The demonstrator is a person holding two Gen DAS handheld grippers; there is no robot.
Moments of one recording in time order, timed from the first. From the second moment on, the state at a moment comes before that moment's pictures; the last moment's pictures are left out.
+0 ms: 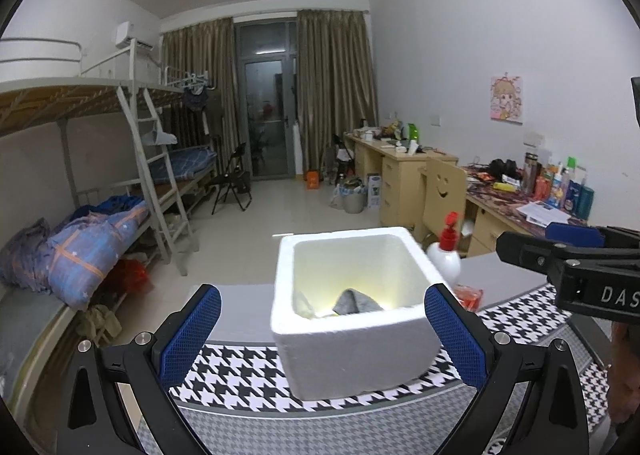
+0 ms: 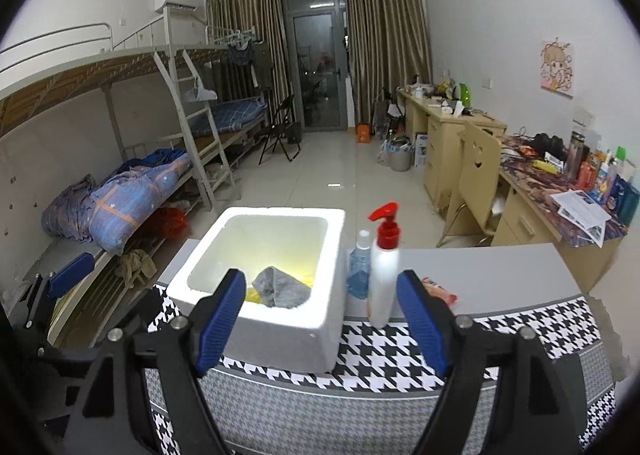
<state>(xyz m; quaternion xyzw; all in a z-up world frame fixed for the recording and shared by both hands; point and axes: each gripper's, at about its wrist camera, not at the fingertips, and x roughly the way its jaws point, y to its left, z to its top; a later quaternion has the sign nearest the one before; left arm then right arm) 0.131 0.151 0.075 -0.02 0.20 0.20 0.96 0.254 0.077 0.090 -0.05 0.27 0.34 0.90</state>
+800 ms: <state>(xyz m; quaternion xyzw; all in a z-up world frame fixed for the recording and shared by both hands) 0.085 0.082 0.051 -0.03 0.18 0.13 0.98 0.198 -0.022 0.056 -0.05 0.25 0.29 0.92</state>
